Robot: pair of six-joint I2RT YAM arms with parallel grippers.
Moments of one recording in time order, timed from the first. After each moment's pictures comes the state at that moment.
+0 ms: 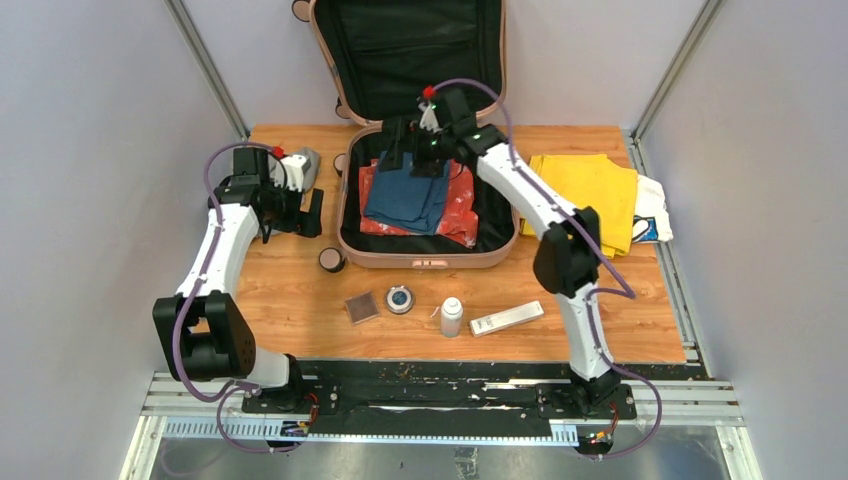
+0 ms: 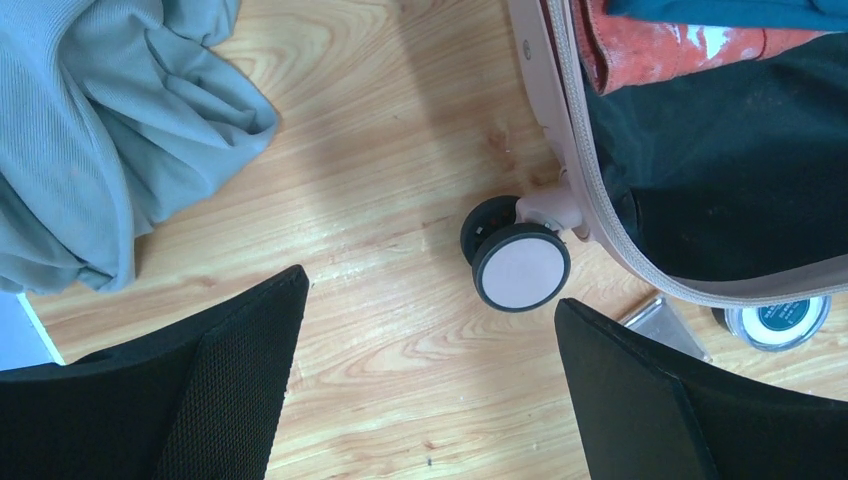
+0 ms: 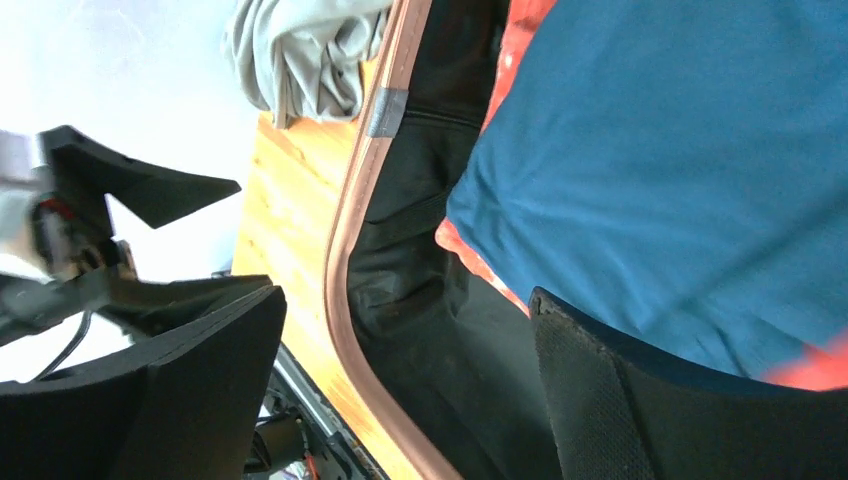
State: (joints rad) left arm 0.10 1.41 1.19 -0.74 0.28 0.29; right arm 0.59 2.26 2.21 -0.58 -0.47 0.63
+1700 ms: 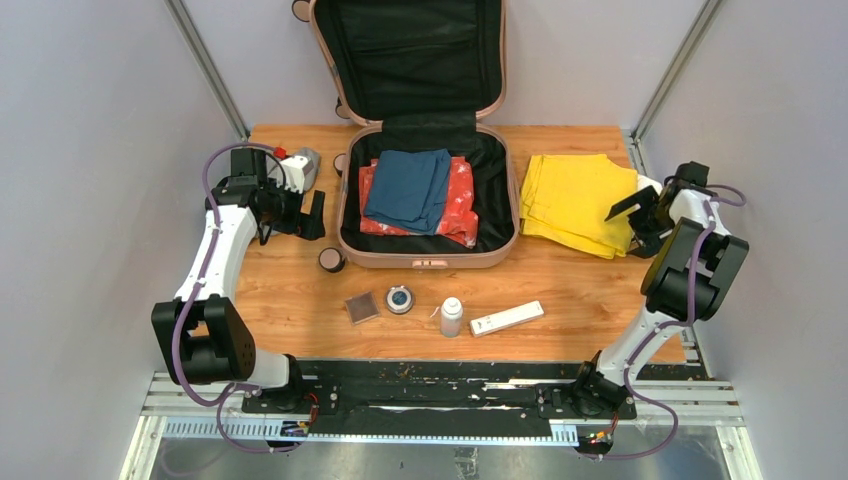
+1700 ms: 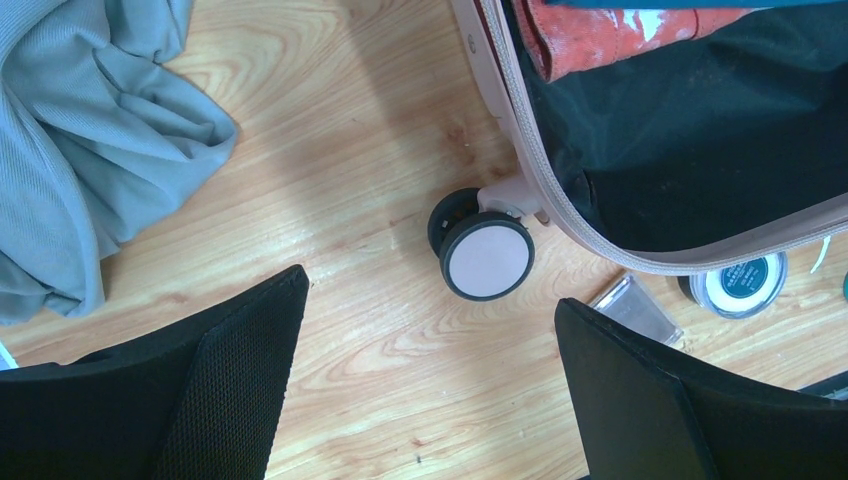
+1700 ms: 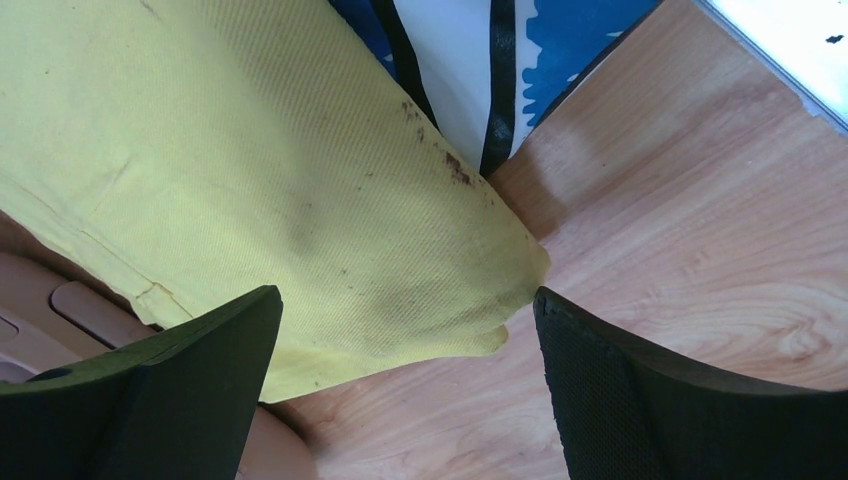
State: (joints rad) left arm 0.11 1.40 1.19 -0.78 0.37 0.34; right arm -0.49 1.85 1.36 -0.69 -0.22 0.59
